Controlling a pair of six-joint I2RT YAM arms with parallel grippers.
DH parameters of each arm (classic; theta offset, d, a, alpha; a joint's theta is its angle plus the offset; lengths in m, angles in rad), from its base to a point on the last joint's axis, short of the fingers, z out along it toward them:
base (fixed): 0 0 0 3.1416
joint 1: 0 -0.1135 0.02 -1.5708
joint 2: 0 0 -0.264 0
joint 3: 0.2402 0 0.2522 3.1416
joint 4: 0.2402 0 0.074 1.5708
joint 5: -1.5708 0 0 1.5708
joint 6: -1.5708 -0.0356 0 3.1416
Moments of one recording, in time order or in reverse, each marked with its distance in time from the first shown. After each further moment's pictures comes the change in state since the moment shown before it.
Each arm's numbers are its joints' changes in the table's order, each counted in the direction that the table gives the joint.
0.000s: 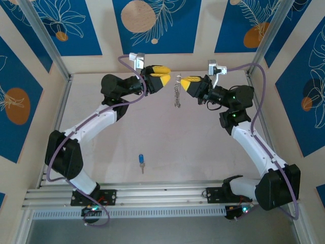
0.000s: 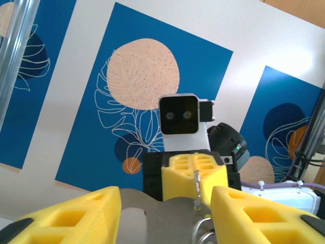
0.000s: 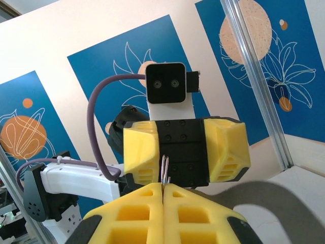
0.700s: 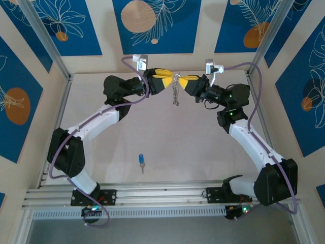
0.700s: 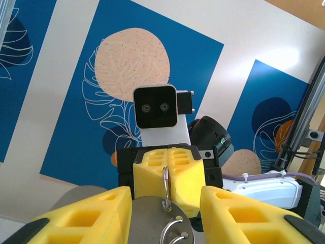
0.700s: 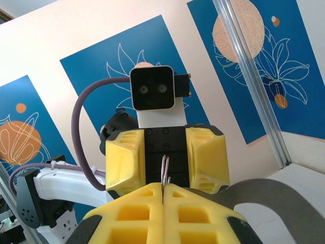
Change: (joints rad) left arm 0.020 -0.034 0.000 -0.048 -0.037 0.038; right arm -0.011 -0.039 0.001 -0.022 -0.023 -0.007
